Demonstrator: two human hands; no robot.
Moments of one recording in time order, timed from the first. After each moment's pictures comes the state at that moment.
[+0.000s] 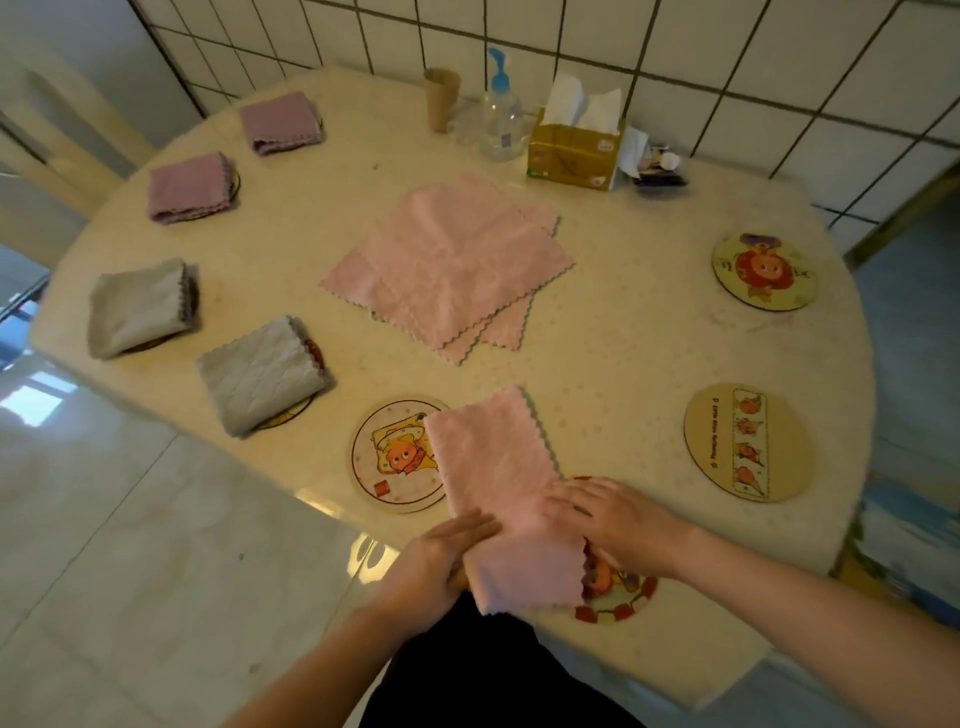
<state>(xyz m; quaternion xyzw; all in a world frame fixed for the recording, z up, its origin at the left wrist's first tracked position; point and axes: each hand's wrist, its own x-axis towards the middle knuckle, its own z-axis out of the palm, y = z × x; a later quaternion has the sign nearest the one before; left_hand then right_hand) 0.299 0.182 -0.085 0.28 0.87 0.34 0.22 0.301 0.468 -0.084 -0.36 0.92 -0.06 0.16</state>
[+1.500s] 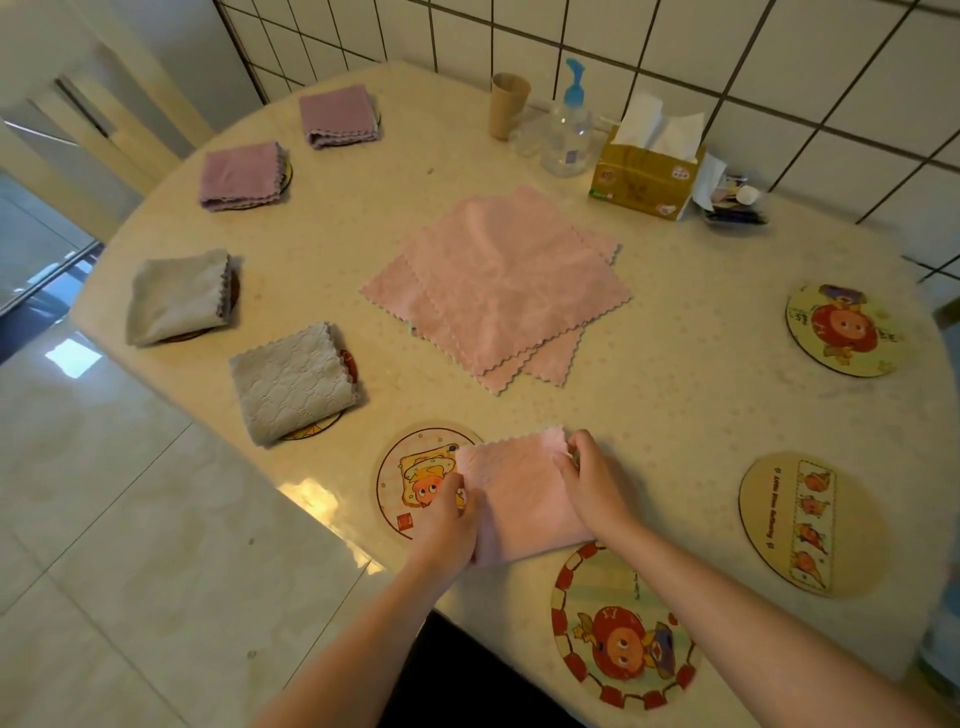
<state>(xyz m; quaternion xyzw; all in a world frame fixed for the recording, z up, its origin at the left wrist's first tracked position) 0.227 0.210 -0.081 -0.17 0.83 0.48 0.22 0.198 0.397 -0.091 0.14 0.94 -0.29 0.13</state>
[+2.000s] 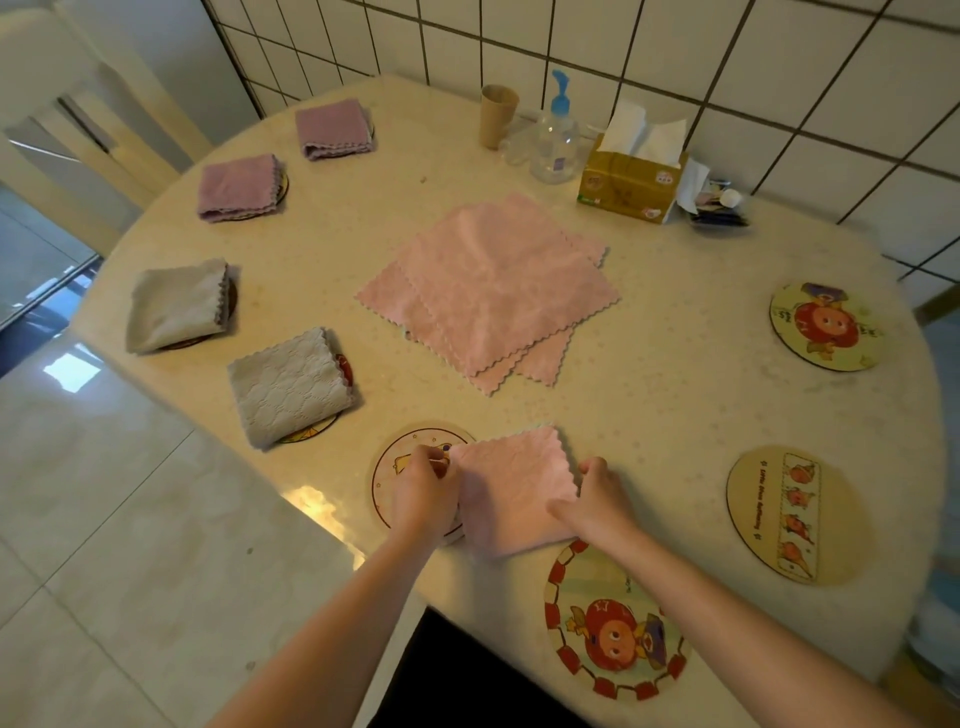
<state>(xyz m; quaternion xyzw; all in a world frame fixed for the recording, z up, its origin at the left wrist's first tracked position) 0.196 0.204 -0.071 -0.24 0.86 0.41 0.16 0.219 0.401 -0.086 0.23 0.89 -0.30 0.26</state>
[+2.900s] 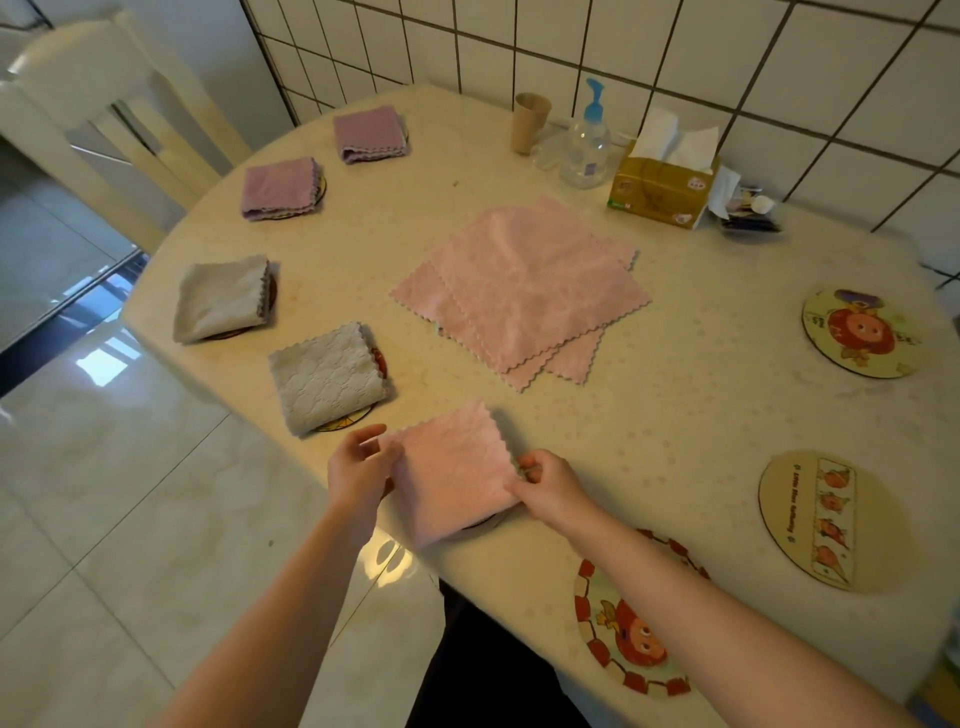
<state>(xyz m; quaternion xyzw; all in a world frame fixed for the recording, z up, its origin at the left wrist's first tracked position) 0.187 0.103 -0.066 -0.38 0.65 0.65 0.07 0.208 0.324 -0.064 0.17 0.79 -0.52 0.27</state>
